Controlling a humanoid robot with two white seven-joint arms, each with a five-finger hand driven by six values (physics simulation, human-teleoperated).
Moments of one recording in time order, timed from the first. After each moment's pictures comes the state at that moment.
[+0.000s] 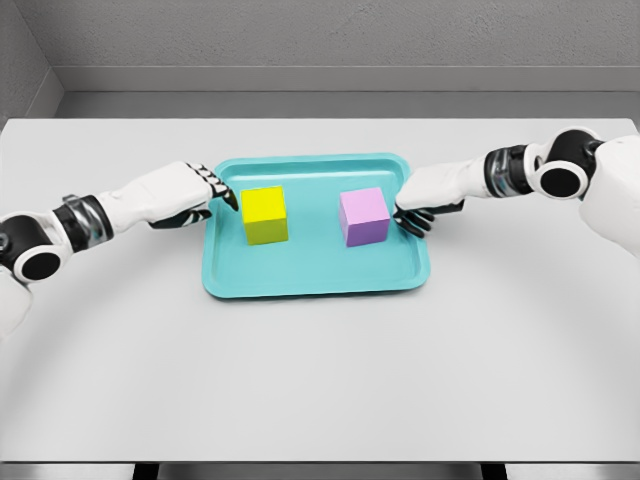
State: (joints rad) left arm -0.53 0.56 -0.46 -1.28 -0.70 -0.61 -0.31; right arm -1.06 -0.57 1.15 -1.06 0.35 -0.61 0.61
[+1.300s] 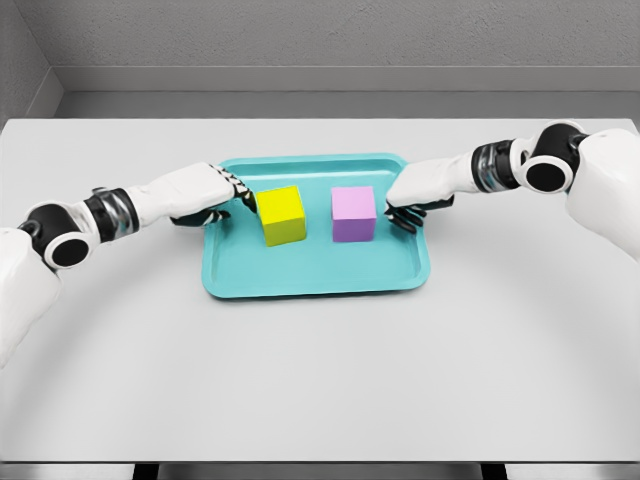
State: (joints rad) left arm -0.60 0.48 -0.51 -1.18 -0.71 -0.61 -0.36; right arm -1.09 -0.53 1.17 -1.02 0.38 -0.61 0.61
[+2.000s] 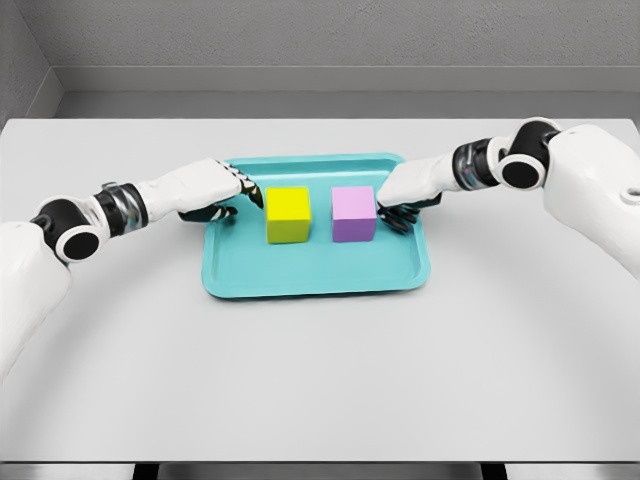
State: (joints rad) left arm -0.63 0.45 -0.51 -1.13 -0.71 -0.61 -0.37; right arm -1.10 -0.45 1.19 -0.94 0.46 -0.61 0.61
